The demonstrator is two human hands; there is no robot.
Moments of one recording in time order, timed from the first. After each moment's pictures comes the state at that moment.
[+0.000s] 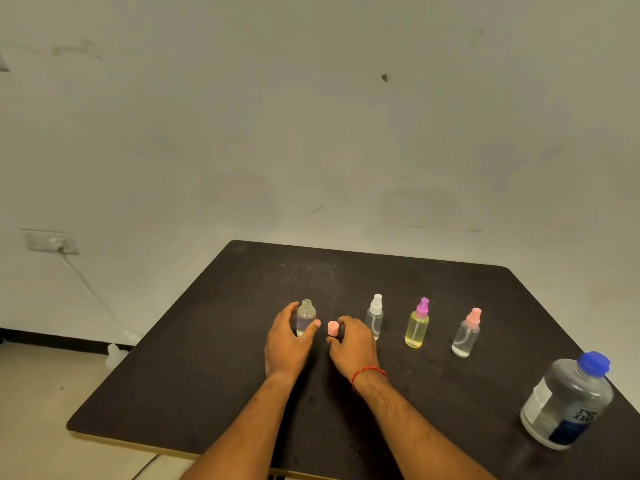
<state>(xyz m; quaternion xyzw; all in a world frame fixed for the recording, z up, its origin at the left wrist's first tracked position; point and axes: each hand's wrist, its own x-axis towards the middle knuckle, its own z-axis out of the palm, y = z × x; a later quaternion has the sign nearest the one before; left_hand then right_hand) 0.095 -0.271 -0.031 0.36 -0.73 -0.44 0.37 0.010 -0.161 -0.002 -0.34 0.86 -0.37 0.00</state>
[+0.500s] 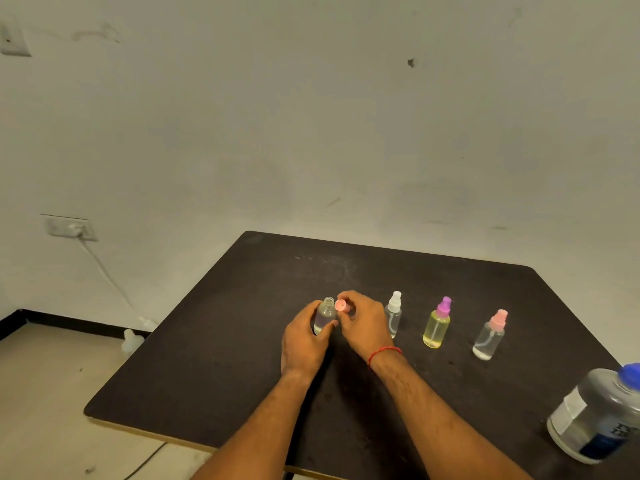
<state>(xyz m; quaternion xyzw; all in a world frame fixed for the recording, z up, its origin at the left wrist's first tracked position) 0.096 -0.269 -0.035 0.29 -0.77 -0.42 0.38 -0.002 -0.180 0.023 -0.42 0.80 -0.43 -0.01</state>
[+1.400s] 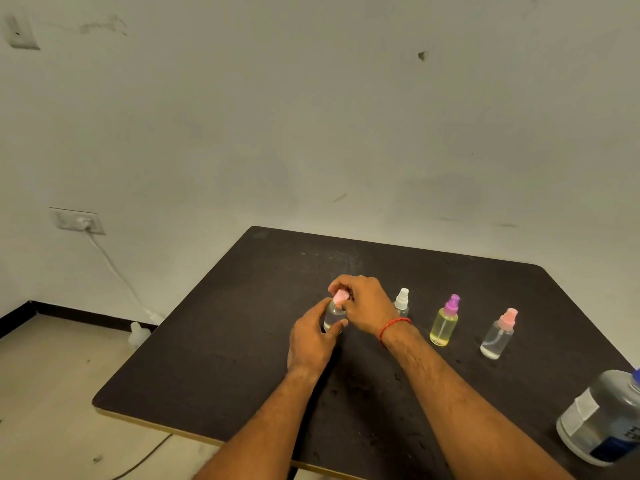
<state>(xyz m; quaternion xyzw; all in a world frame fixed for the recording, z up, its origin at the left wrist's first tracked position) 0.096 -0.263 -0.032 0.27 -0.78 -0.44 0.36 -0.010 -0.192 0.062 -0.52 0.79 -0.32 0.05</state>
